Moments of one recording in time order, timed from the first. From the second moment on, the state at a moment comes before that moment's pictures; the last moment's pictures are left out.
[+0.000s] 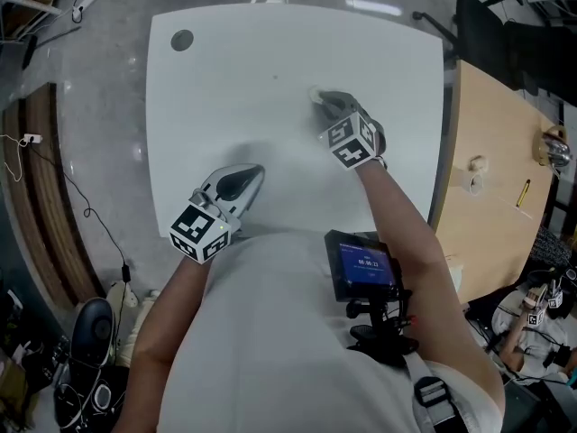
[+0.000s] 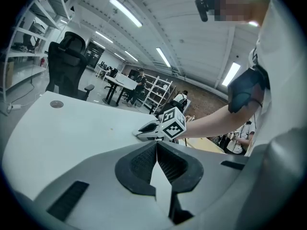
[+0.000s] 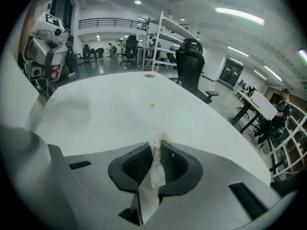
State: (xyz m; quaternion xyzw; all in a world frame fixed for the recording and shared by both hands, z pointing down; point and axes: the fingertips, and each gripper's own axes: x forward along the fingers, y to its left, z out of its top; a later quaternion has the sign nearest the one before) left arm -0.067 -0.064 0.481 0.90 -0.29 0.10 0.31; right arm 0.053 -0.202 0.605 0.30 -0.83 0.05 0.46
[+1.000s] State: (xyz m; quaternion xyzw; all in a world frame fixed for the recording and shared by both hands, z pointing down) left arm -0.086 -0.058 0.480 0.90 -0.29 0.09 0.30; right arm -0.004 -0.192 0.604 0.35 -0.84 0.10 0.40
